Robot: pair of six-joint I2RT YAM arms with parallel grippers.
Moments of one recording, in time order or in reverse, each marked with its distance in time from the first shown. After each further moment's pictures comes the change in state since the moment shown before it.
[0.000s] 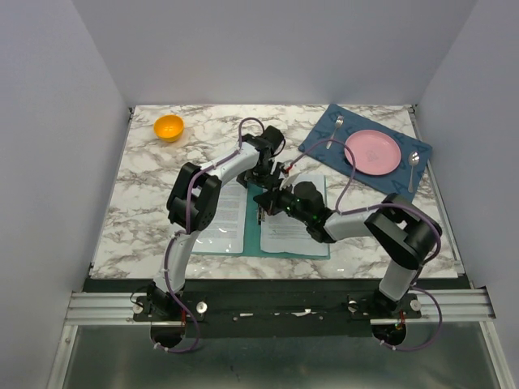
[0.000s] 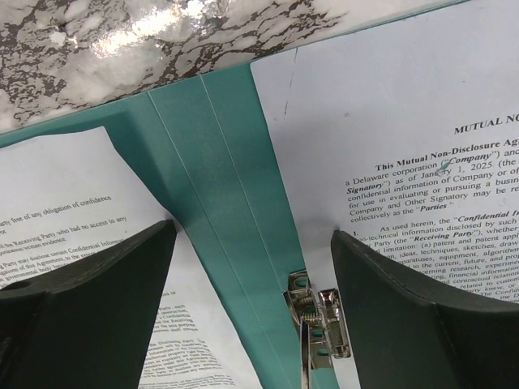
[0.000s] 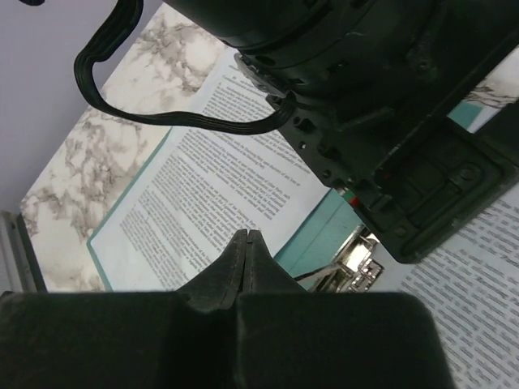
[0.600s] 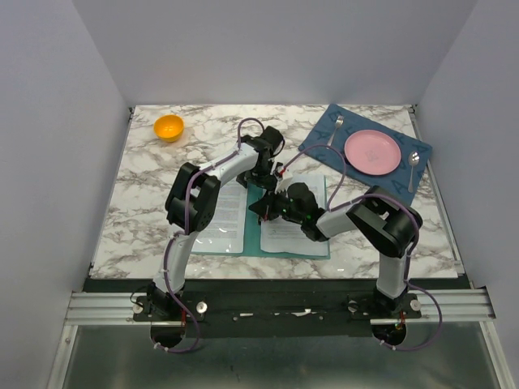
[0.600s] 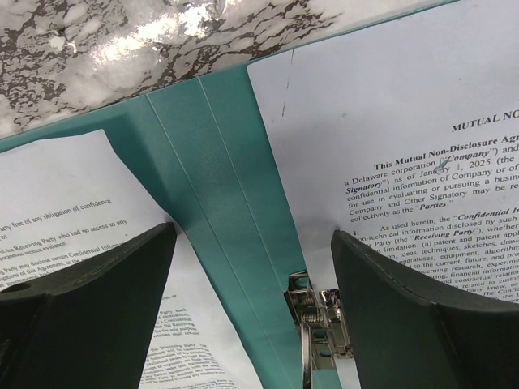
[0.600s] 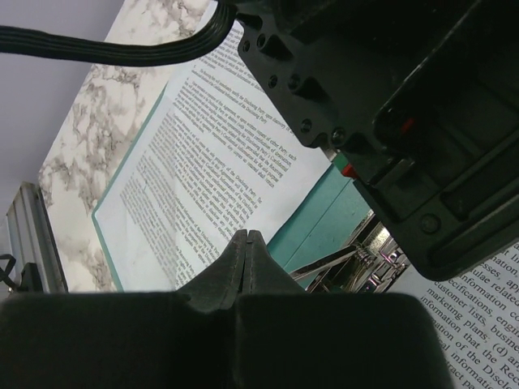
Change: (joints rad) left arm 0.006 -0.014 -0.032 0.033 0.004 0.024; right arm -0.011 0.172 0.061 0.024 -0.133 0.102
